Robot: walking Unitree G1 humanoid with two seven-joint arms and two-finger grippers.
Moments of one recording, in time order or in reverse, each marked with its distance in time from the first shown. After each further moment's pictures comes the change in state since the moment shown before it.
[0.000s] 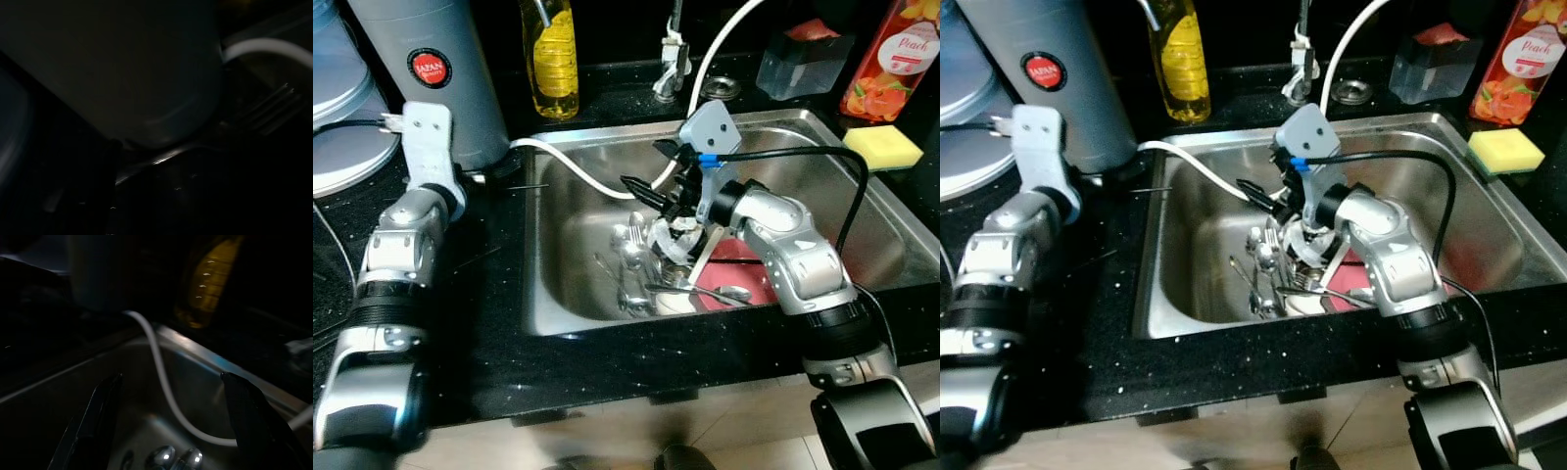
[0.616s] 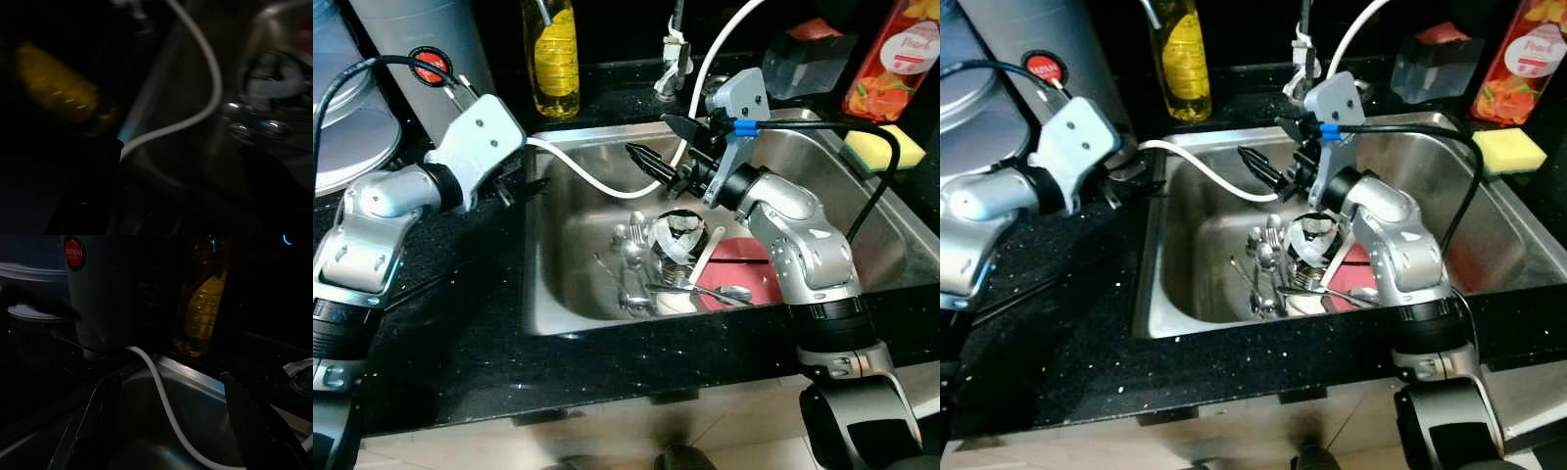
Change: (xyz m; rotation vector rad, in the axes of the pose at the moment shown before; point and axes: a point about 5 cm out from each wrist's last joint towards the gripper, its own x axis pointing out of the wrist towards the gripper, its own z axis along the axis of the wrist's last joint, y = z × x) left arm -0.046 -0.052 0.061 0.519 -0.261 -0.521; right arm 0.004 0.000 0.015 0.092 -0.112 -0.019
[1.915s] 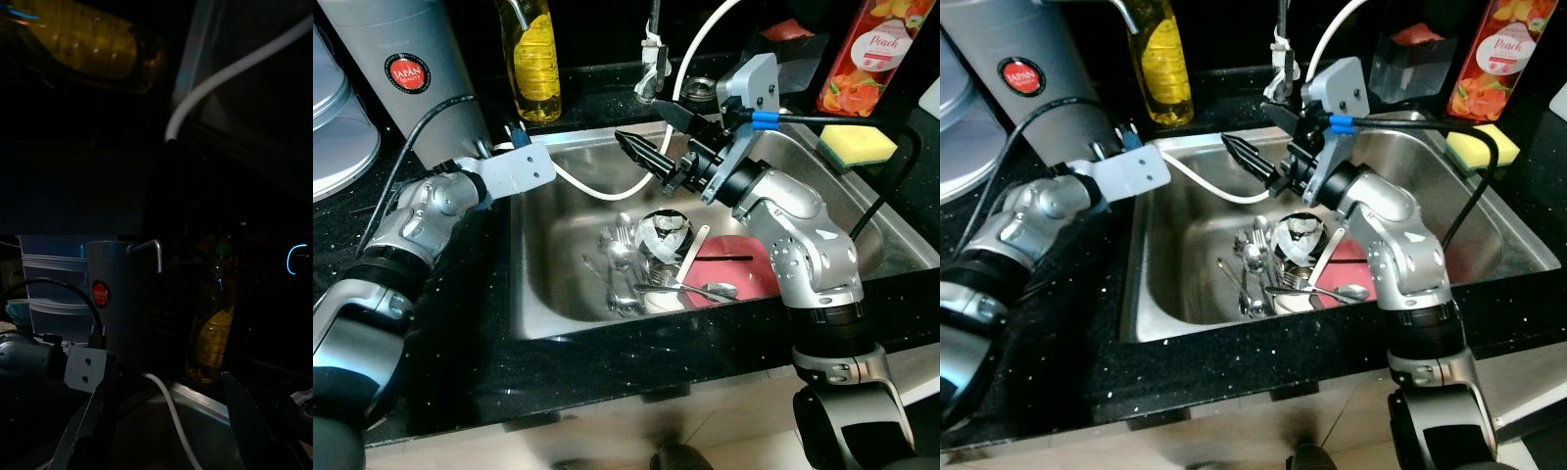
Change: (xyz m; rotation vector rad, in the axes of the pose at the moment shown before) left arm 0.049 0.029 -0.059 0.332 0.362 0.239; right arm -0.001 0.012 0.018 0.043 -0.108 0.074
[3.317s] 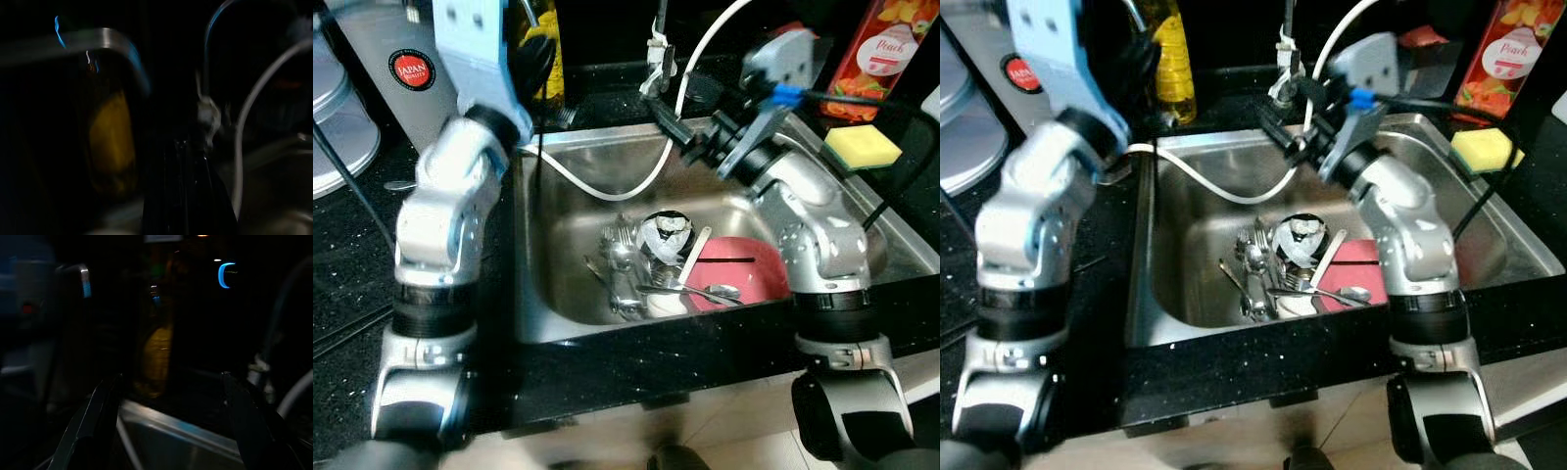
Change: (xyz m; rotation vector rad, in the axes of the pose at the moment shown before) left arm -0.062 0.026 0.102 -1.080 -0.548 0.239; right arm -0.003 -0.030 0.015 -0.033 -0.084 -0.230
